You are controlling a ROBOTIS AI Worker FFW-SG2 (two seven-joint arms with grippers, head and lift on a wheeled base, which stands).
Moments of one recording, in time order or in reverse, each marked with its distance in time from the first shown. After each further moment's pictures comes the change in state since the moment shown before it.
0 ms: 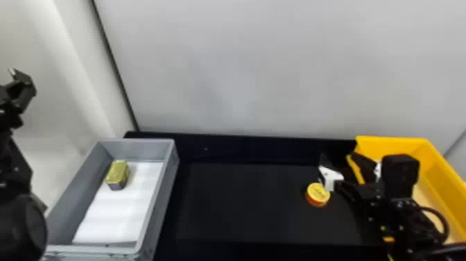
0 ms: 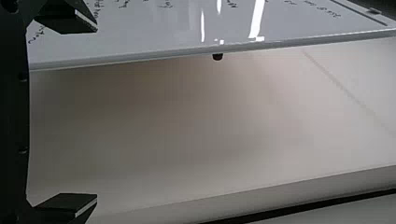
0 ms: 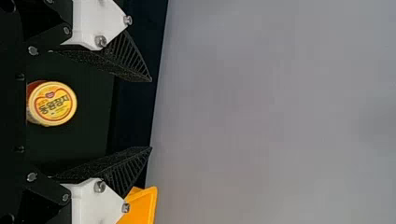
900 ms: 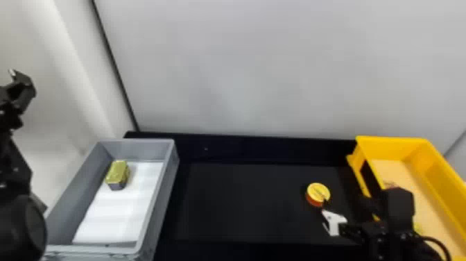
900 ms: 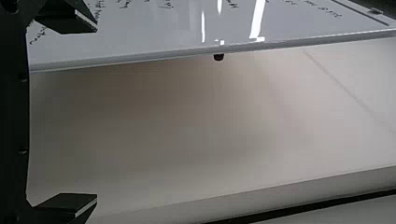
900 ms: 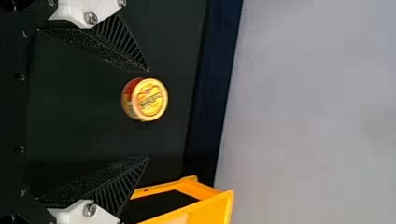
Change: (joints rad) left arm 0.002 0.000 0.003 0.001 0.002 0.000 0.000; right arm 0.081 0.001 -0.045 0.063 0.057 0.103 0.100
